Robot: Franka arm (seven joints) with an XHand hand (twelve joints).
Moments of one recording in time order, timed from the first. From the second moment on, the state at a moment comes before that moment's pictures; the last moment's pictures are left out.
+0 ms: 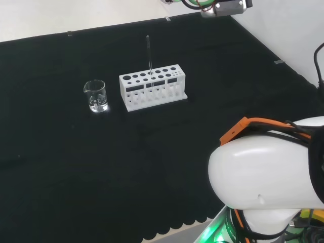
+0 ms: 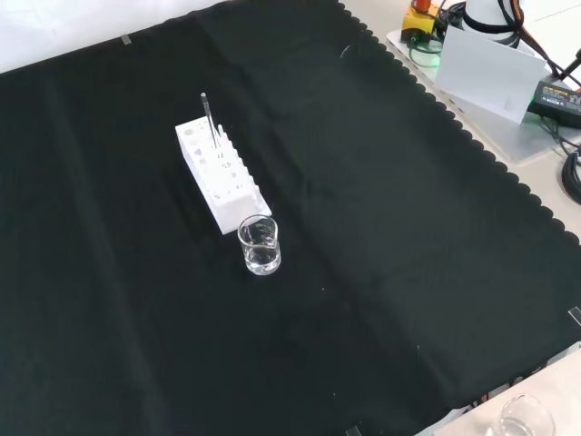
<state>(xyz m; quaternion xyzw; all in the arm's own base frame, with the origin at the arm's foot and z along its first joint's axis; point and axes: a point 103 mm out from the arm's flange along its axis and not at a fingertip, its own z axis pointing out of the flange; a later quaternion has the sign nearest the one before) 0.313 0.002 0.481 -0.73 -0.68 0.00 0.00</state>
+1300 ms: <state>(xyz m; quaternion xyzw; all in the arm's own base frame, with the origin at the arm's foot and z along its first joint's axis) 0.439 -0.012 0.439 -0.73 -0.68 0.04 0.04</state>
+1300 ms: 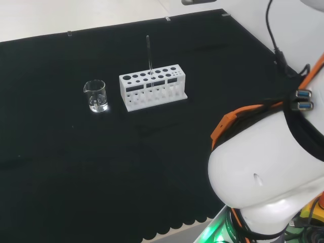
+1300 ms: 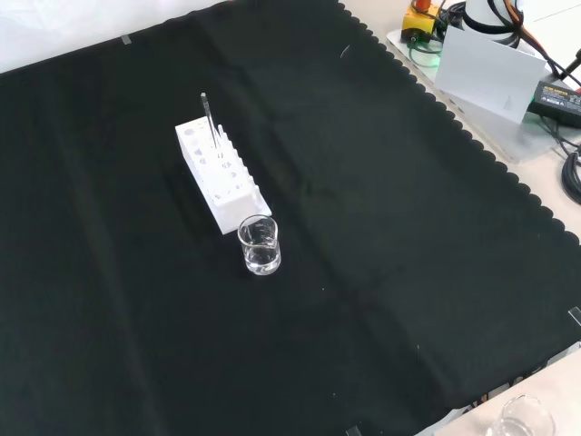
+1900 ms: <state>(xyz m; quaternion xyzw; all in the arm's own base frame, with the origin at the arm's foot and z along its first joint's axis) 0.503 -0.017 0.386 -0.72 -0.69 0.05 0.06</state>
